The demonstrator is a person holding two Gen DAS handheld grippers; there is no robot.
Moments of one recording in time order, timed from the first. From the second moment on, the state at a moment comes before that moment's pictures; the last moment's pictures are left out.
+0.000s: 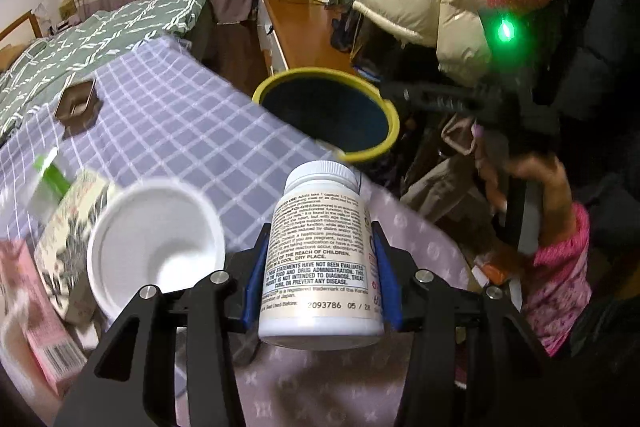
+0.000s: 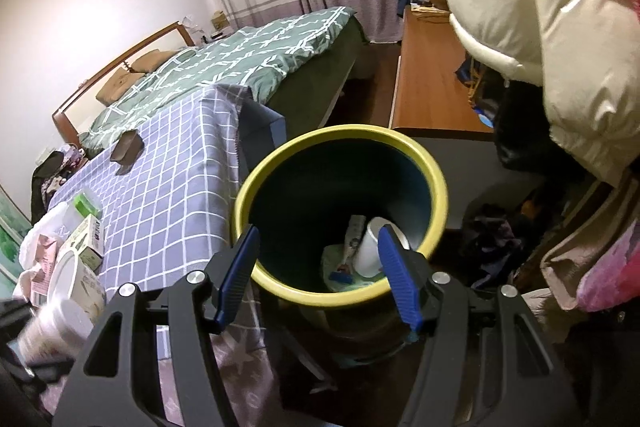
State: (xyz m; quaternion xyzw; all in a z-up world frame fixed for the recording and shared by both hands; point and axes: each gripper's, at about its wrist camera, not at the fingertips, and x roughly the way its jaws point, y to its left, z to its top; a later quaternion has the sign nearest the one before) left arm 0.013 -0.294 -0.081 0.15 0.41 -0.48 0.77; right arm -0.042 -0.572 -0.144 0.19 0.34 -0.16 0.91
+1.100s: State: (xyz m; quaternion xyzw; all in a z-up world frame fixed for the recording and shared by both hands) left arm 0.071 -0.411 -0.026 0.11 0.33 -0.41 0.85; right arm -0.084 -0.593 -0.163 0.20 0.35 -0.19 0.89
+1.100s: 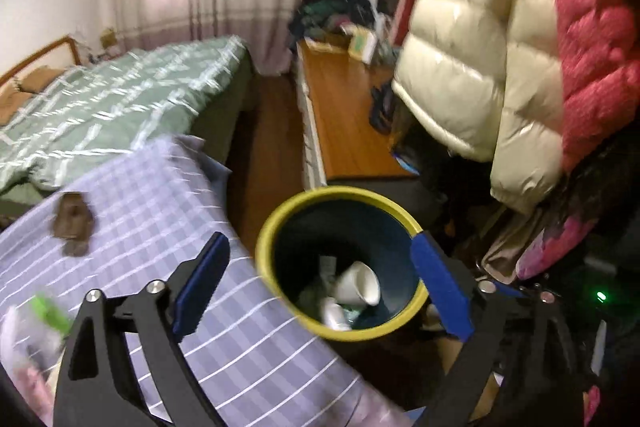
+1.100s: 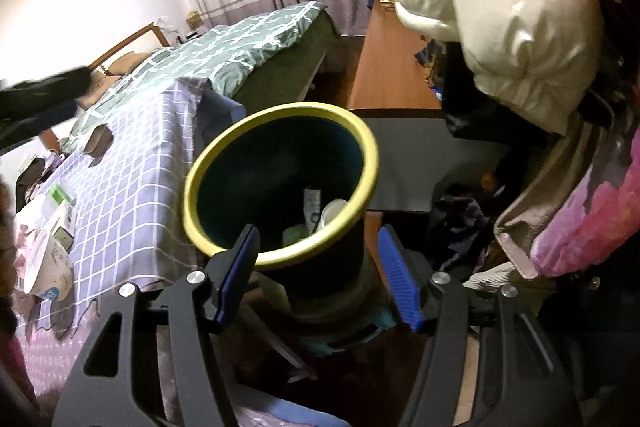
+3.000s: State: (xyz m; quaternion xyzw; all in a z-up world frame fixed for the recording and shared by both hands) left arm 0.035 -0.034 -0.009 -0.04 0.29 -0.16 0.94; right arm 0.043 -0.323 -0.158 0.04 0.40 0.07 0.91
